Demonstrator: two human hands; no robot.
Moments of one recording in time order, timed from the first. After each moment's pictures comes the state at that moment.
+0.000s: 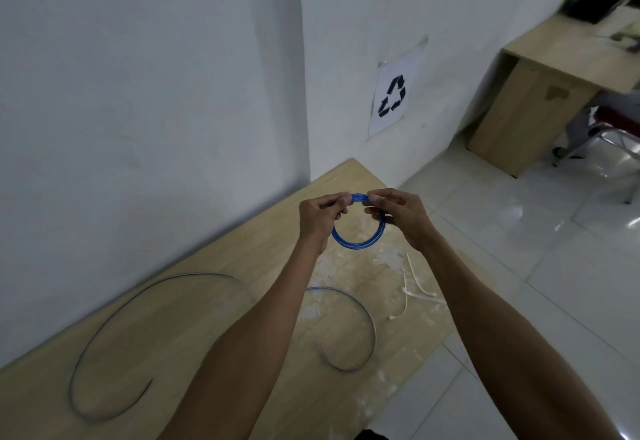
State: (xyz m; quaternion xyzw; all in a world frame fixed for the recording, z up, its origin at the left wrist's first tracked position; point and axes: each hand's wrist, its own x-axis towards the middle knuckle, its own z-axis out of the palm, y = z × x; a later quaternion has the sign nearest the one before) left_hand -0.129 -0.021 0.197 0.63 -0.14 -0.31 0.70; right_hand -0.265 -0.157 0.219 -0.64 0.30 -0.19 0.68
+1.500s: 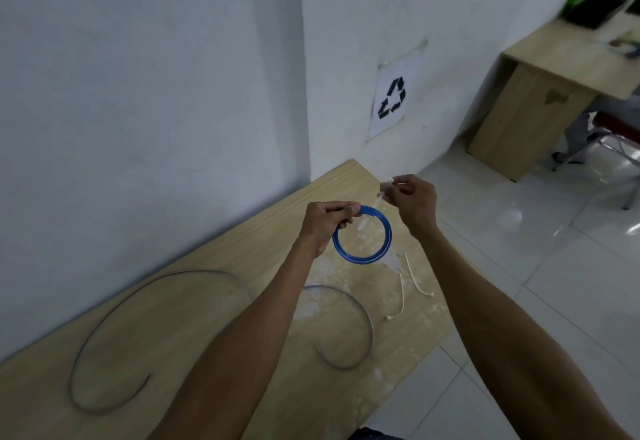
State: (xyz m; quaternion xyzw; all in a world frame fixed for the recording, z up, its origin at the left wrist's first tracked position) left_hand -0.135 -0.008 0.206 0.60 -0.20 -0.40 0.66; right_hand -0.259 -0.166 0.228 -0.67 0.37 -0.33 0.55
